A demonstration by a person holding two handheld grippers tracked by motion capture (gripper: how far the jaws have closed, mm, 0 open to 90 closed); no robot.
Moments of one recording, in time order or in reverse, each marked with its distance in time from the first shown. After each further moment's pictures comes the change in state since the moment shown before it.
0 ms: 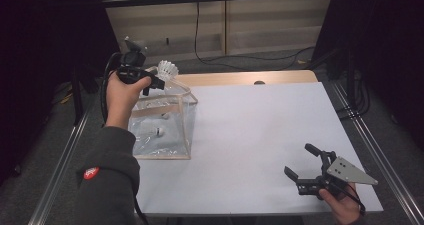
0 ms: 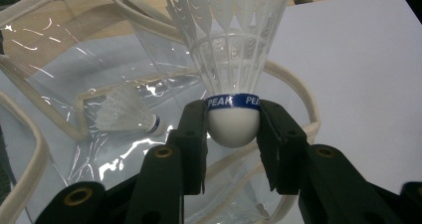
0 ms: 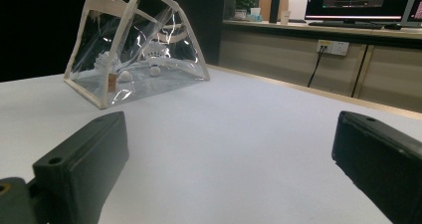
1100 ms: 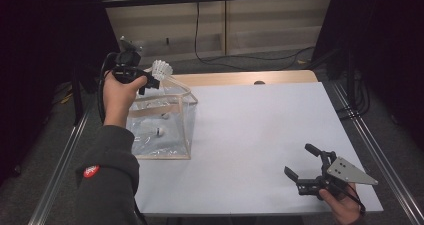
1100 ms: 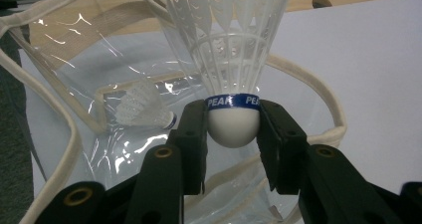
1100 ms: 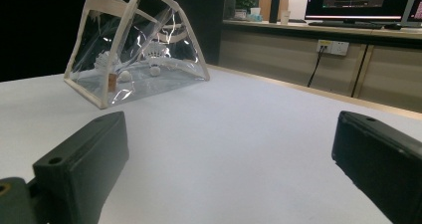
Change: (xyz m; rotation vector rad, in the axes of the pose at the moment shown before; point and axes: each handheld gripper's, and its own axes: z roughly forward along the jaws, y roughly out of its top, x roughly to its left) left arm 0.010 0.000 -0.003 -0.006 0.034 -0.031; right arm 0.000 0.000 0.000 0.001 0.000 0.001
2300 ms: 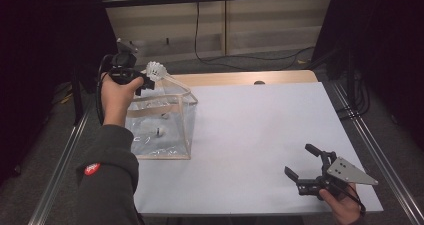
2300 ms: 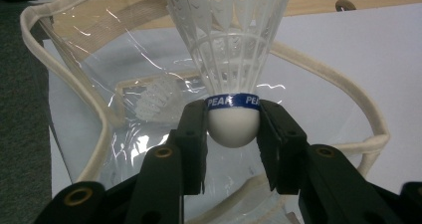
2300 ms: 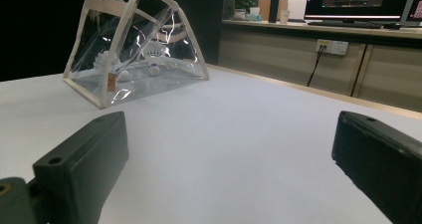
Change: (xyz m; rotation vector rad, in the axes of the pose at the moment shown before) left arm 0.014 -0.003 0.006 0.003 0.050 -0.043; right arm 0.000 0.000 0.000 0.000 -0.002 -0.001
